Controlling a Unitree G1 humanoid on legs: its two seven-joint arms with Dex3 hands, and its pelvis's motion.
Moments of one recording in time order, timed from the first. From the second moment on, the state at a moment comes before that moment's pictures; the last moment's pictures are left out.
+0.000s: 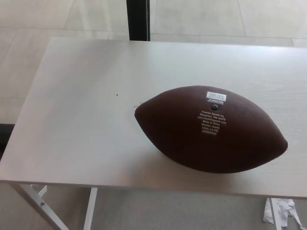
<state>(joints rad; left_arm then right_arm) 0.38 0.61 0.58 0.85 -0.16 -0.03 -0.24 0.16 -0.72 -0.60 1.00 0.13 -0.13 0.20</state>
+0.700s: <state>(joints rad) 0.13 0.60 0.69 0.35 -0.30 0.05 -0.23 0.03 -0.64 -0.79 0.52 0.29 -0.07 0.19</state>
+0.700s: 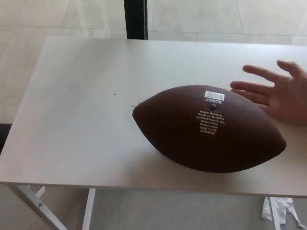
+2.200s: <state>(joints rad) -0.17 0.14 -0.07 -0.06 -0.20 0.52 -0.01 0.12 -0.09 -0.16 -0.11 0.23 0.26 0.01</state>
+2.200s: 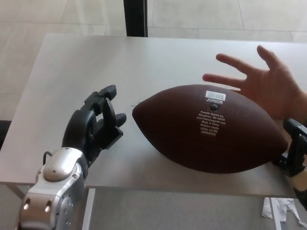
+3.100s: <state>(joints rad) -0.32 -0.08 -0.06 0.17 -0.15 0.53 0.04 0.05 -0.07 -0.13 -0.17 0.20 0.34 -0.07</state>
